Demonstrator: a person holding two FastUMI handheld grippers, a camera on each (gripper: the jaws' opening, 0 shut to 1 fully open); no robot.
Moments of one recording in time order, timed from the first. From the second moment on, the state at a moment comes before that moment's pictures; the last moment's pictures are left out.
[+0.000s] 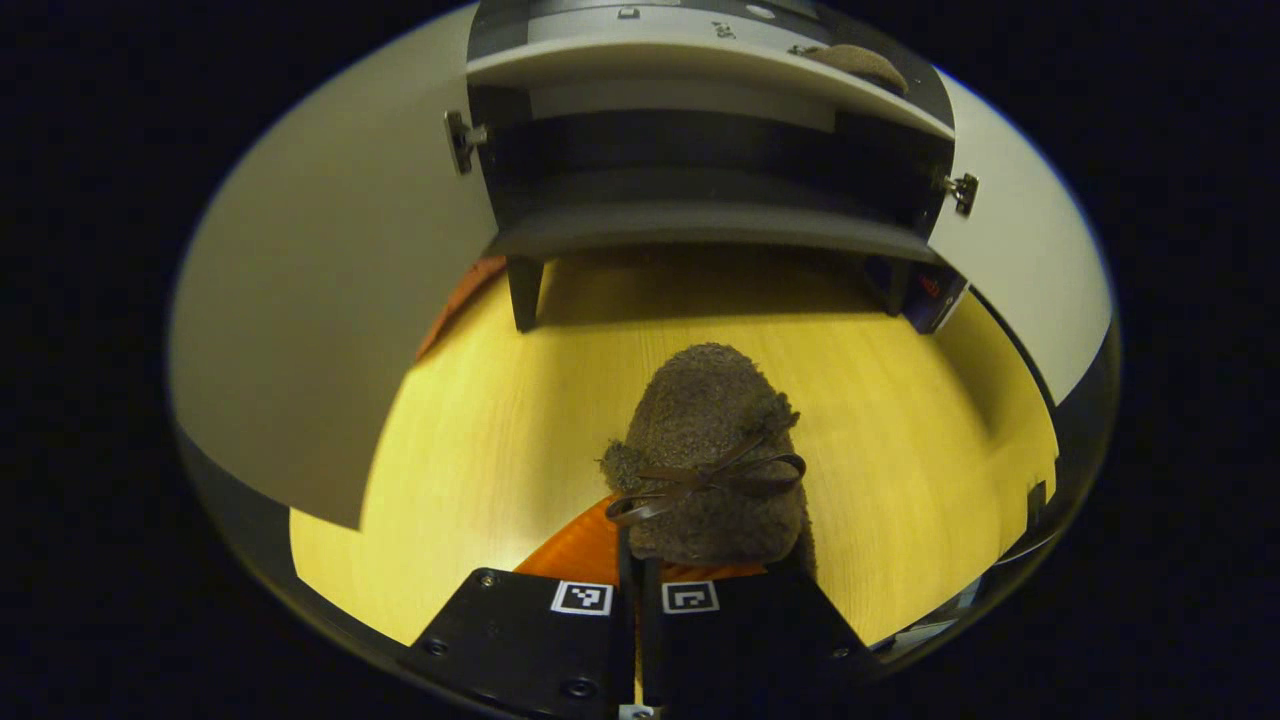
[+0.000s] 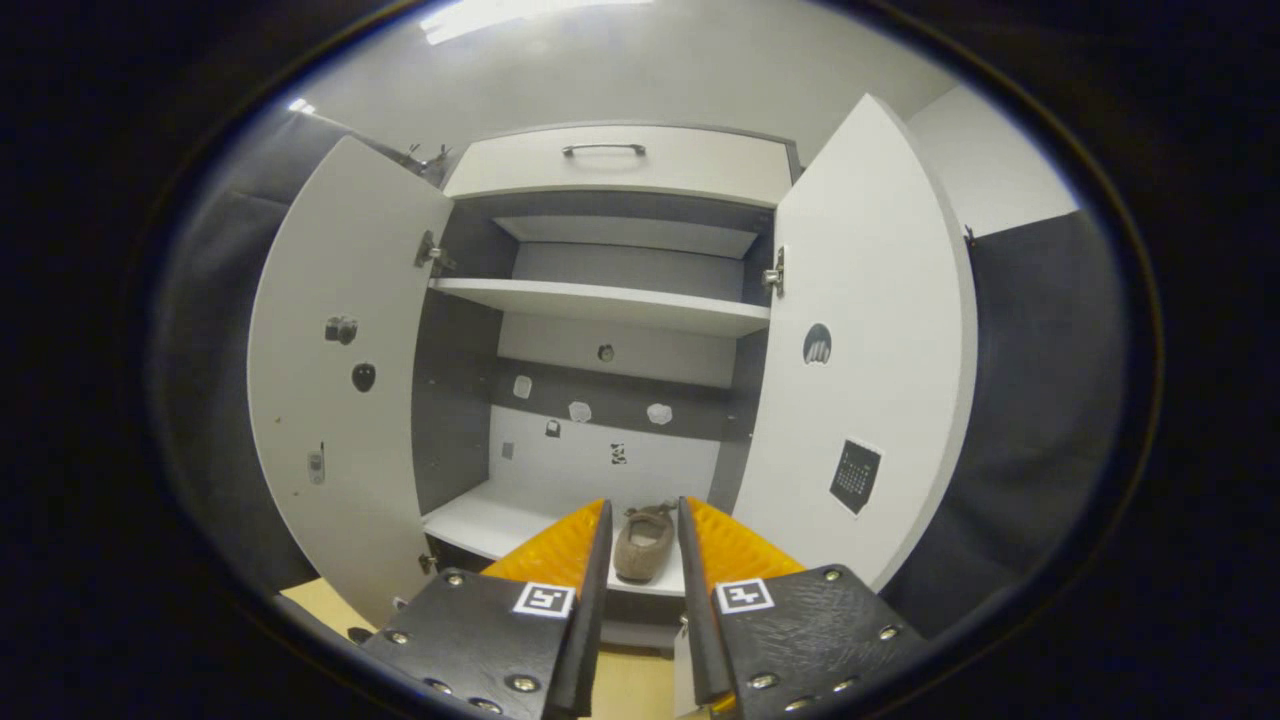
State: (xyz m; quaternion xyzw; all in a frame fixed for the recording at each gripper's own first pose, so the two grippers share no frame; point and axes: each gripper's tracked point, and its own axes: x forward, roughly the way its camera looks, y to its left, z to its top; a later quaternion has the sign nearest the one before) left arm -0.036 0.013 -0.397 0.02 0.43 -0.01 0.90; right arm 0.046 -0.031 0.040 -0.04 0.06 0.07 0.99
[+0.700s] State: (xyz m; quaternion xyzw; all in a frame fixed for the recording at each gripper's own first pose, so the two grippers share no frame) left arm 0.103 -0.038 -0.159 0.03 0.25 -0.03 0.97; right arm 0.001 -0.065 0.072 0.00 0.02 0.05 1.00
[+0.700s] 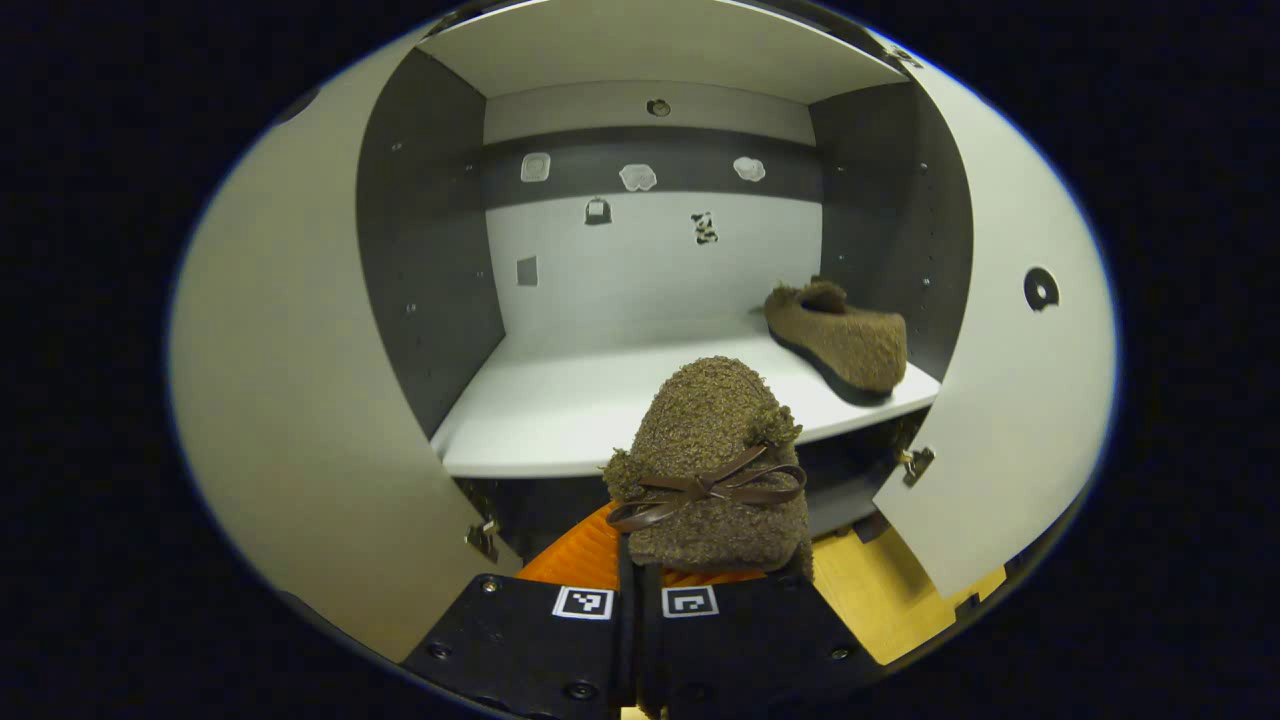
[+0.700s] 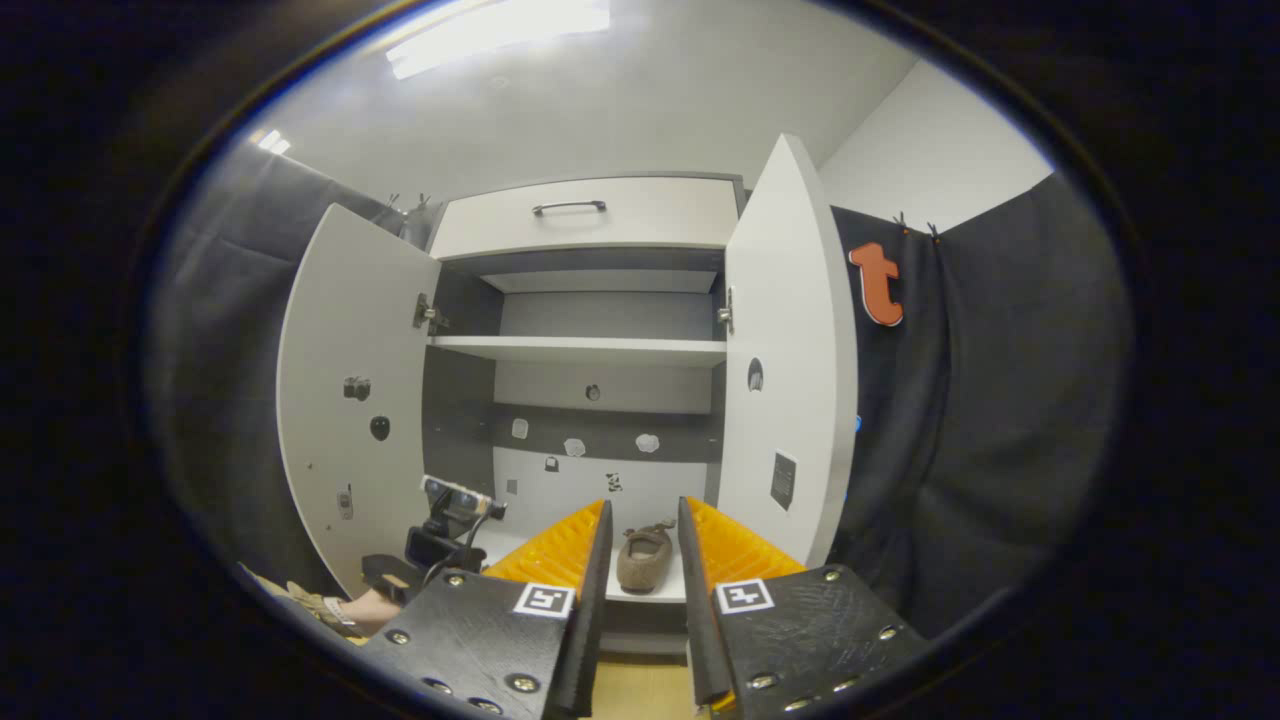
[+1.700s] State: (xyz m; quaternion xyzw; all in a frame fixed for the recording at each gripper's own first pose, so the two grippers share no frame) left arm 0.290 -0.032 -0.139 0.05 0.26 0.02 0.96; right arm -0.005 -0.101 0.054 -0.01 0.06 0.00 1.00
